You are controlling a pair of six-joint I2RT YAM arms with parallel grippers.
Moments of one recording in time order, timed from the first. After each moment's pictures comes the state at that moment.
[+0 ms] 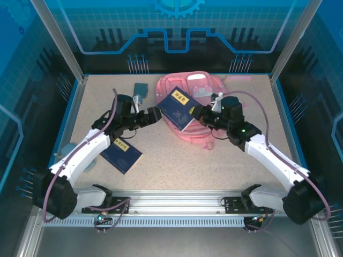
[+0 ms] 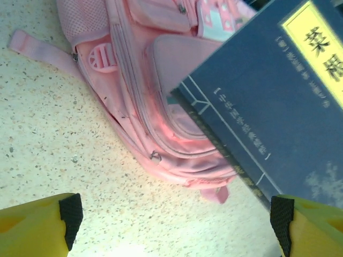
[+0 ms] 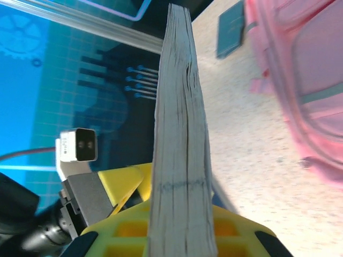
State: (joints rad) left arm -0.36 1.27 1.00 -0.41 0.31 -0.66; right arm 0.46 1.17 0.93 -0.16 -0.36 1.00
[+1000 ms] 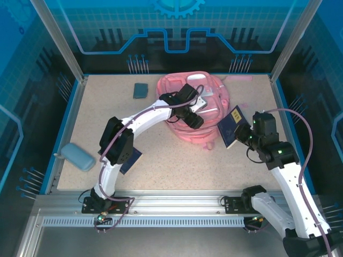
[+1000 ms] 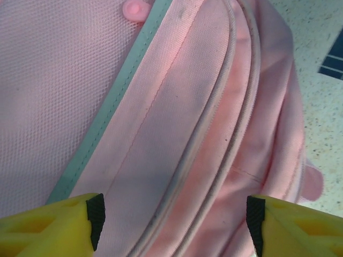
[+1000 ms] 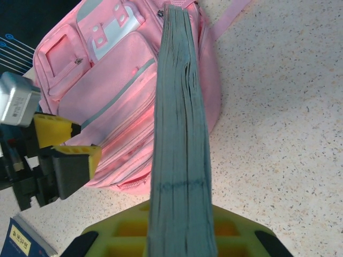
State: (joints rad) left arm -0.68 2.13 1.87 -0.75 0.16 0.10; right arm 0.20 0.79 0.95 -0.90 0.03 0.72
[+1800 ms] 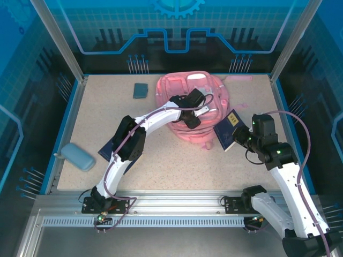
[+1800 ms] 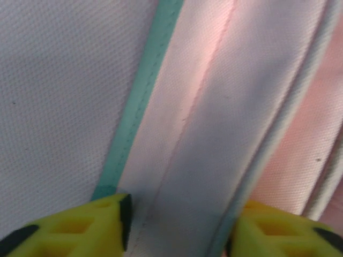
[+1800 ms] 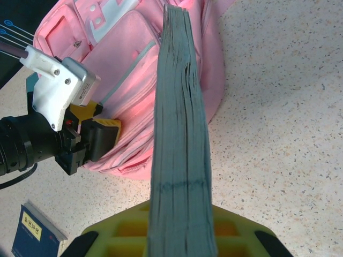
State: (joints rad) left arm -0.71 2.29 2.00 -0.82 -0.09 0.27; right arm 0.20 0.79 0.91 -0.90 -0.03 0.75
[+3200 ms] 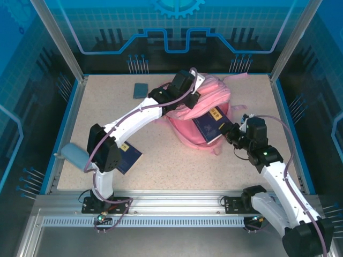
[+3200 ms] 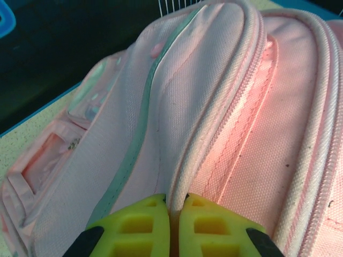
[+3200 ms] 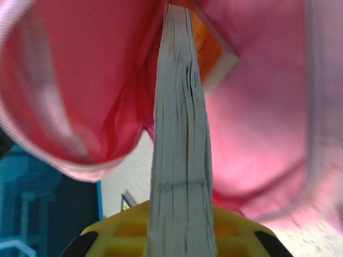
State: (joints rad) left arm -0.70 1.93 1.87 -0.55 -0.12 0.01; right arm 0.20 0.82 0.62 -0.30 -0.32 1.04
